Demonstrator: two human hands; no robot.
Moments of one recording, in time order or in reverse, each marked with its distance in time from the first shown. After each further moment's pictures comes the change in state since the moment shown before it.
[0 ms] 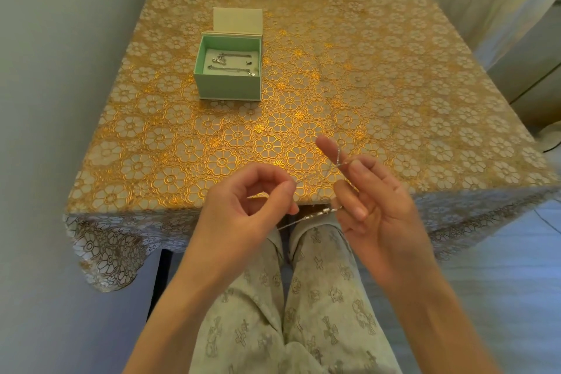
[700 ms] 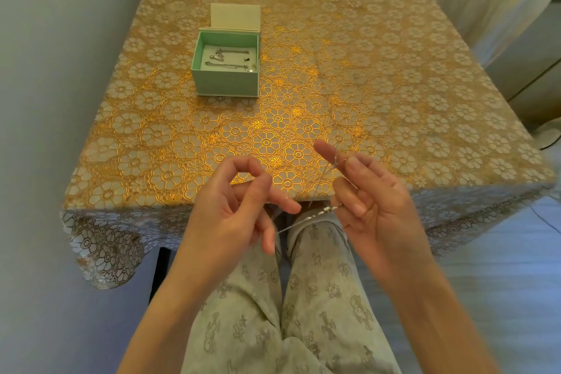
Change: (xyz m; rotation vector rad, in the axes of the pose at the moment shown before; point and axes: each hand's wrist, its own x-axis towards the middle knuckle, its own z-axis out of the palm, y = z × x) left_hand -0.002 -0.009 -0.005 -0.105 0.012 -0.022; right_hand -0.001 0.000 -0.001 -0.032 0.050 -0.002
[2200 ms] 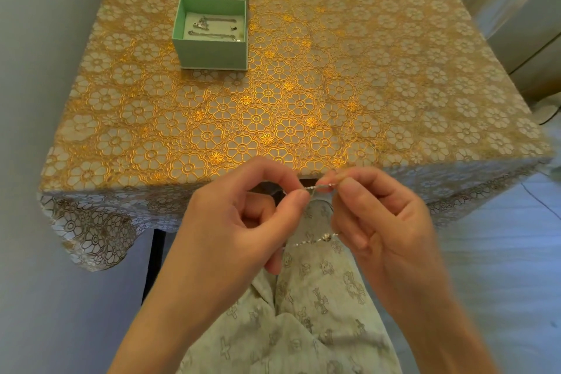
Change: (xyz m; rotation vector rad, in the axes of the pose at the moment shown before) left_hand -0.026 0.019 0.017 0.266 -0.063 0.019; right_hand -0.035 0.006 -0.010 -0.232 -0.043 -0.081
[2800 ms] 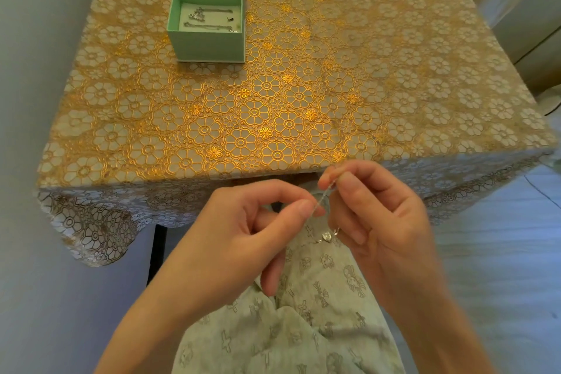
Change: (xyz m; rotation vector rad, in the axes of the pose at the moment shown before) left_hand 0.000 -0.001 -0.001 -0.062 -0.219 -0.197; right_hand -0.003 0.004 -0.003 -0.015 0.016 0.007
